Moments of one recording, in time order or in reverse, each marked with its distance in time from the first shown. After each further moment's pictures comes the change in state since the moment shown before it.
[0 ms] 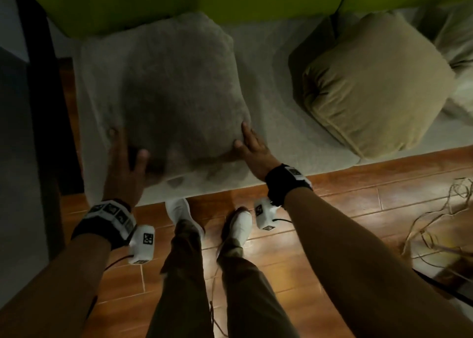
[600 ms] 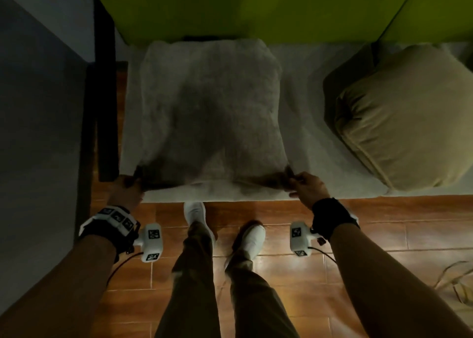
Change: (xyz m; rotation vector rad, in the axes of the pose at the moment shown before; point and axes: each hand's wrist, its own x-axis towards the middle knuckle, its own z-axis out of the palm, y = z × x) left_hand -0.020 -0.028 -0.042 -0.191 0.102 -0.625; right_hand -0.014 0.064 -0.024 0.156 0.107 0.261
